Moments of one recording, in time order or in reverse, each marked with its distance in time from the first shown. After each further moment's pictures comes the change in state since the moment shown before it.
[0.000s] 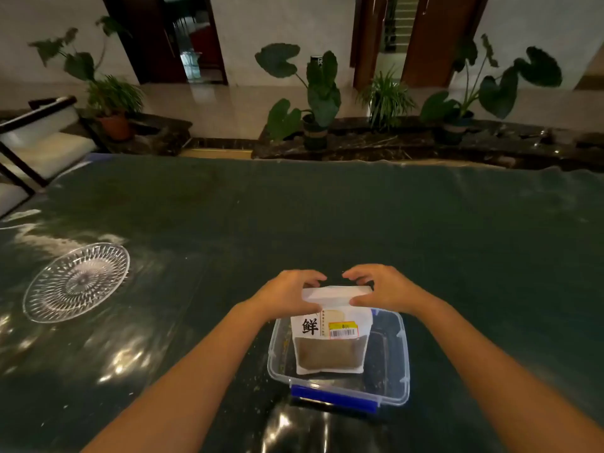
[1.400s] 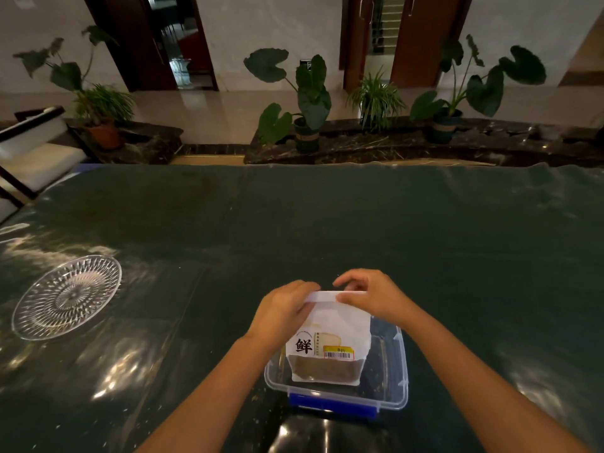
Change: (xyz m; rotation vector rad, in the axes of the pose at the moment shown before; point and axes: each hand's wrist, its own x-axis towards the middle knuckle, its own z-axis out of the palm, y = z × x) left_hand -0.021 0.008 0.024 0.254 0.444 0.231; right_hand -0.012 -0.018 0.012 0.251 0.160 0.026
